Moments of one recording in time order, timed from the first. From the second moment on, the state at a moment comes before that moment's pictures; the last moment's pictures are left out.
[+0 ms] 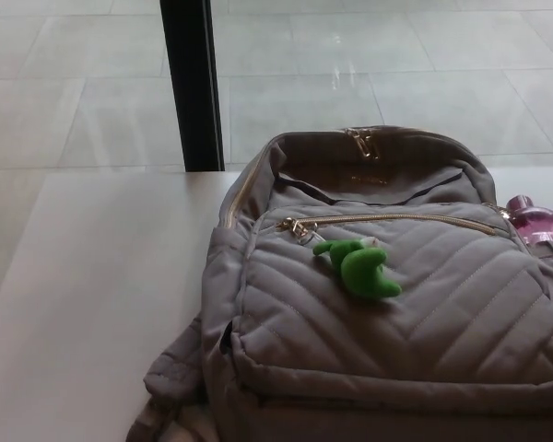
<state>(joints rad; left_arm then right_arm) 0.03 0.58 0.22 1.23 0.01 -0.16 -0.21 0.41 -0.73 -0.45 0.66 0.07 0.08 0.30</state>
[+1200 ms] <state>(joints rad) 0.03 0.57 0.21 1.25 0.00 -0.19 -0.24 -0.48 -0.68 -0.15 -0.21 0.18 0.44 0.29</state>
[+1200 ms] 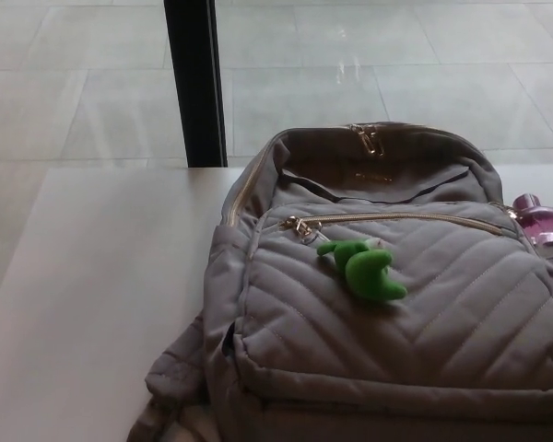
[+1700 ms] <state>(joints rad) 0.03 0.57 0.23 1.26 -0.01 -0.19 -0.25 -0.49 -0.72 0.19 -0.32 -0.01 0.54 0.30</state>
